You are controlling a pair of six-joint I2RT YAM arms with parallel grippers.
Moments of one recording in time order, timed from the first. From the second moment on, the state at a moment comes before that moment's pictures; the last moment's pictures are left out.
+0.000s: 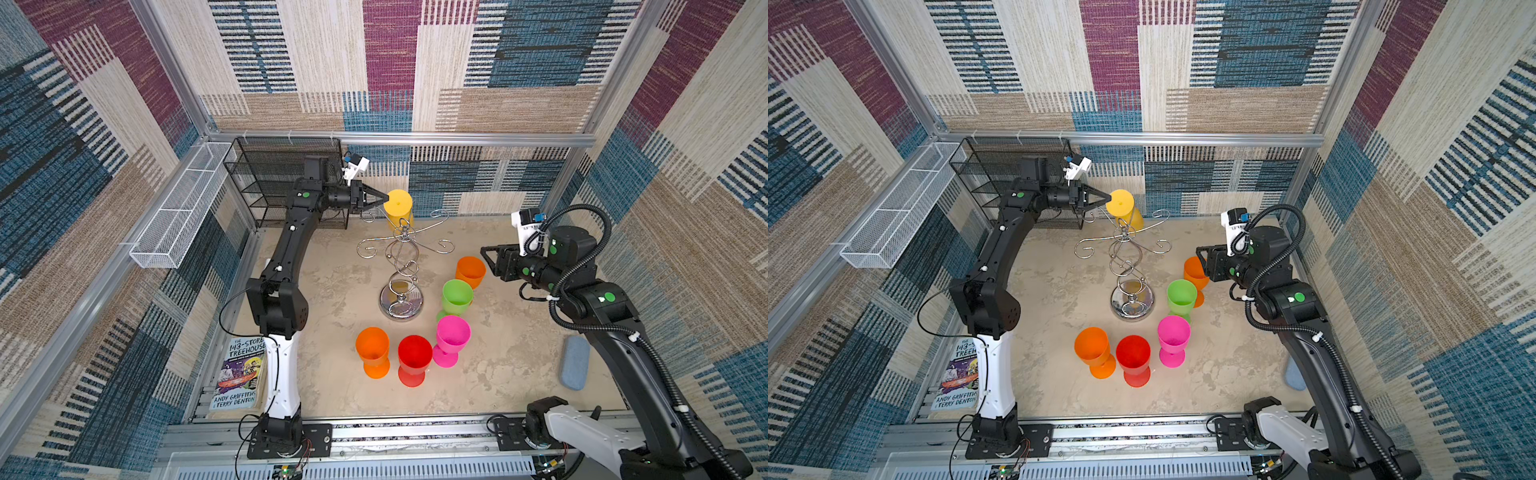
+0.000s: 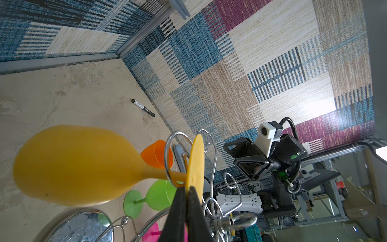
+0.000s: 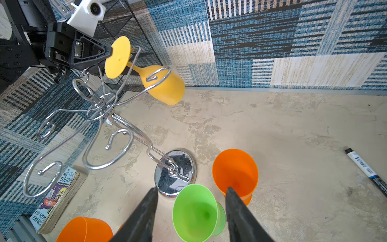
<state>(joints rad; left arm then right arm) -0.16 2.22 2.36 -0.56 1.31 -0.56 0.24 1.04 1.25 -0.63 -0.26 0.21</state>
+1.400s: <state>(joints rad) -0.10 2.20 2.16 0.36 1.39 -1.33 0.22 1.06 1.23 -0.62 -0.30 0.22</state>
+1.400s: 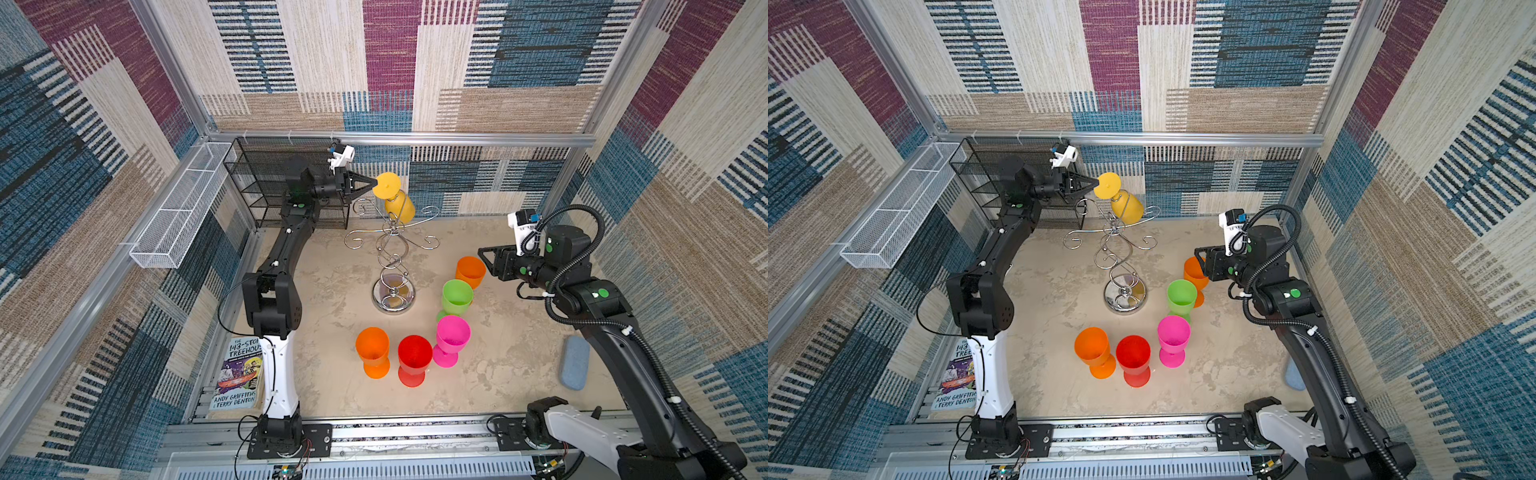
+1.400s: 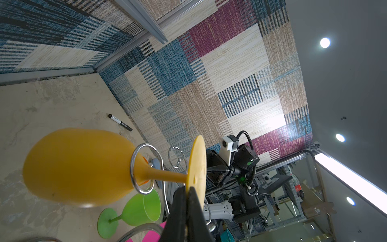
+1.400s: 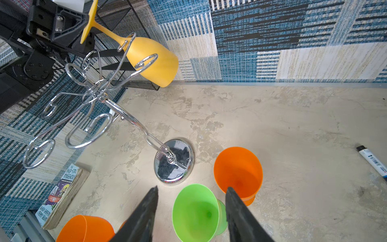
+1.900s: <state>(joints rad) -0.13 2.21 2.42 -0.47 1.25 -0.70 0.21 1.06 1.20 -0.61 -0.31 0.22</state>
